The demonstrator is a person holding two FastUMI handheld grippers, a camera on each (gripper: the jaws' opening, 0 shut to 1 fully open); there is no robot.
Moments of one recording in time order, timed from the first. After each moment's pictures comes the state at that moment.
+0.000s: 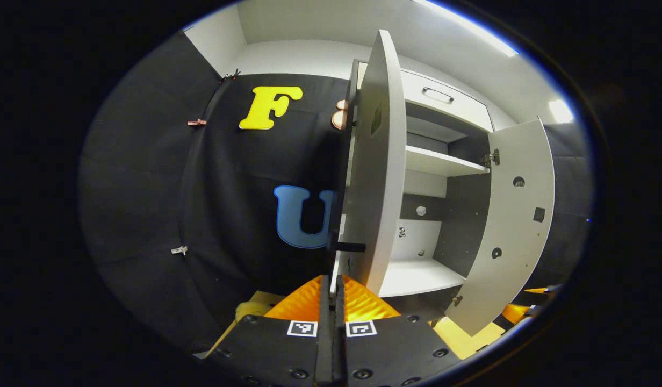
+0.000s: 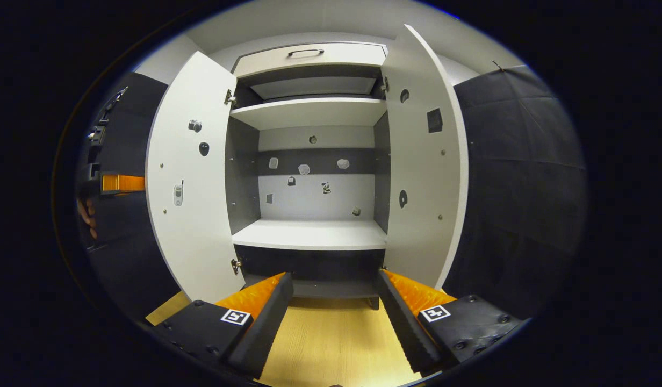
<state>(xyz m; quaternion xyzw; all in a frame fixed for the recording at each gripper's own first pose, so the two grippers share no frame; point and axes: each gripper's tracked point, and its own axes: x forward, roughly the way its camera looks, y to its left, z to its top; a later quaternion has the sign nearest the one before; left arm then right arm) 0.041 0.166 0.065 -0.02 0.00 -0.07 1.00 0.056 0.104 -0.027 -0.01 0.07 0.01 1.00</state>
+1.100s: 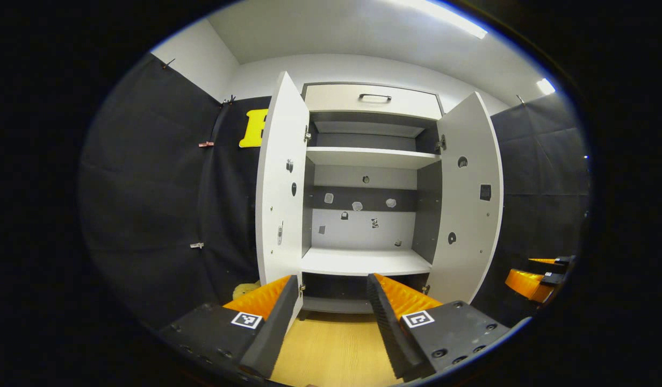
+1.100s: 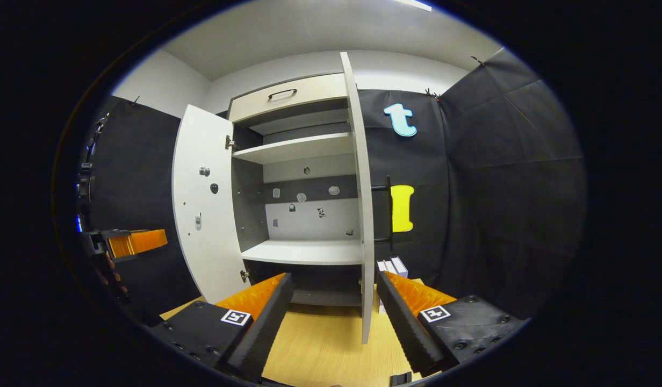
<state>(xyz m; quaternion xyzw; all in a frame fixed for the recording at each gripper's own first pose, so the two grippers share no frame) -0.117 0.009 0.021 0.03 -0.03 -0.02 1.00 -0.009 -0.003 0.031 0.03 0.03 0.07 1.00</state>
